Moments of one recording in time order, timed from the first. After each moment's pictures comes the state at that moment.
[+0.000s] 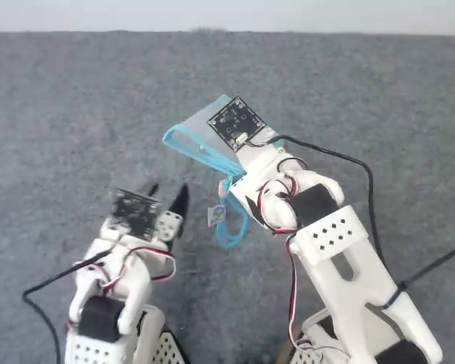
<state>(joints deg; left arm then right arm) 8.6 -99.5 81.2 58.4 -4.4 -31.9 -33.0 33.5 59.1 13.7</state>
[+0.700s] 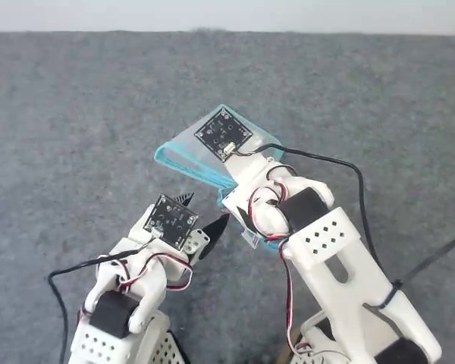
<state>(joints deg) 16.8 -99.1 84.7 58.8 -7.3 -35.5 -32.4 33.5 62.2 13.3</state>
